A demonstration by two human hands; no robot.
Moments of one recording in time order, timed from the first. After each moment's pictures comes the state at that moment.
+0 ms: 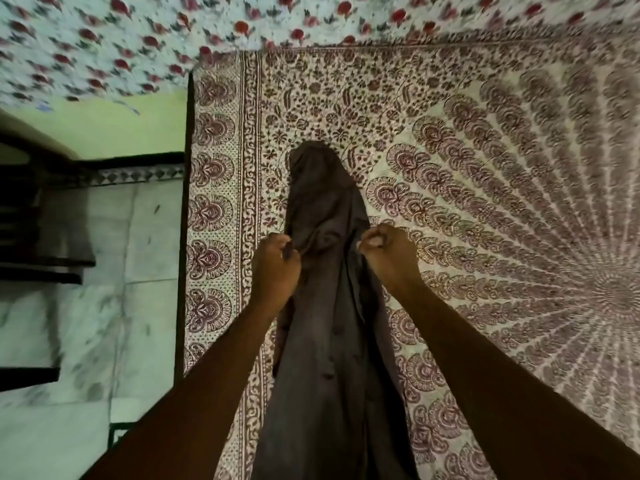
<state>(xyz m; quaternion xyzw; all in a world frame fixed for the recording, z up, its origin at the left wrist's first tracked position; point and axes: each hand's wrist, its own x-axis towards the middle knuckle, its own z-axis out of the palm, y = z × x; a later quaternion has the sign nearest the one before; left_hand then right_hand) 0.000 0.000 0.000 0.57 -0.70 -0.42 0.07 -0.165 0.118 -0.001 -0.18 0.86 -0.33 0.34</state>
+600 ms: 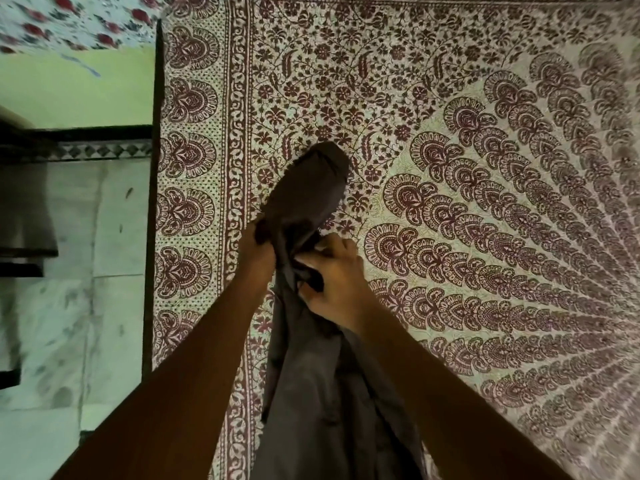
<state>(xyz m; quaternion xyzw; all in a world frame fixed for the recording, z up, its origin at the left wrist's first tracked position) -0.021 -0.082 -0.110 0.63 -0.51 -0.58 0.10 -0.118 0.052 -0.081 -0.47 0.79 -0.20 0.34</state>
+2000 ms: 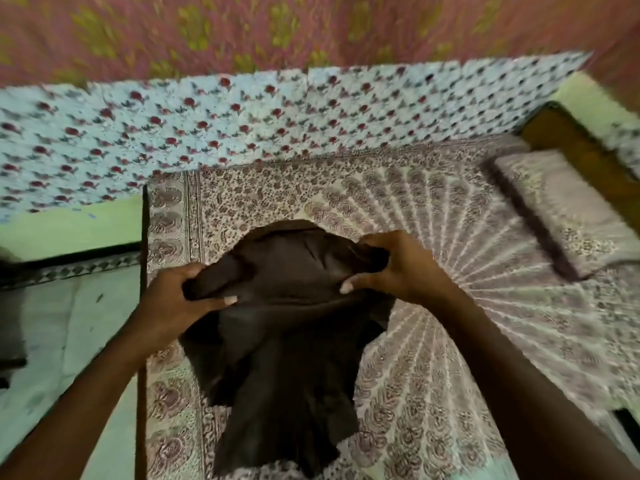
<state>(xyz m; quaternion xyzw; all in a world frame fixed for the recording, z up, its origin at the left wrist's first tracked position) 0.073 0.054 0.313 0.34 -0.77 -0.54 0.07 -0.177 0.307 0.385 -0.43 0.81 -0.31 0.25</state>
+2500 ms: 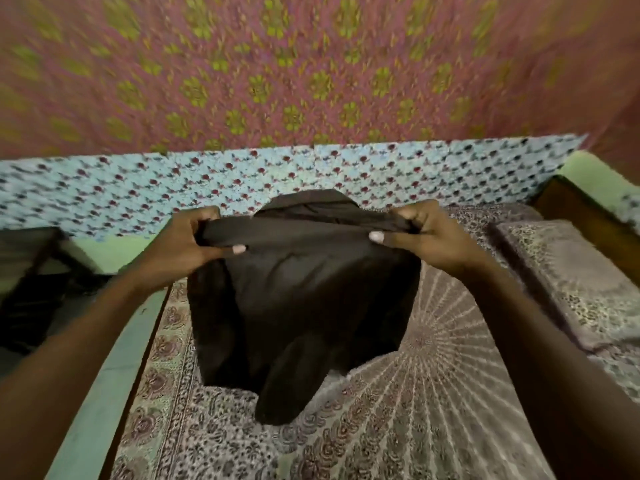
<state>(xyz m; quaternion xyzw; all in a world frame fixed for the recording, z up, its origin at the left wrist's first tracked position) 0.012 0.234 0.484 0.26 -0.85 -0.42 0.19 -0.286 0.490 0.499 -0.54 0.66 -0.46 0.24</state>
